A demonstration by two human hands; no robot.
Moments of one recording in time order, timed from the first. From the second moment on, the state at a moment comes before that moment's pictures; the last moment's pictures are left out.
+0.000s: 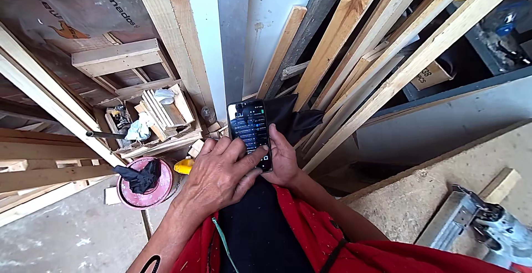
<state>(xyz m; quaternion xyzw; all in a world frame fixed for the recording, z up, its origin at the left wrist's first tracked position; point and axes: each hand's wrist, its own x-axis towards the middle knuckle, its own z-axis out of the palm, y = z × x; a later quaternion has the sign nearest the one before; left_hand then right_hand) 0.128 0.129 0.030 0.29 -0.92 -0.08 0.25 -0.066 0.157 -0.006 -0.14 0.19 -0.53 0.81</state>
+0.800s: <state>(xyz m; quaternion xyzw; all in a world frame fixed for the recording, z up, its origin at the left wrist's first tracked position) 0.141 0.130 0.026 0.34 -0.90 -0.10 0.27 -0.069 0.157 -0.009 -0.13 0.19 -0.53 0.81</state>
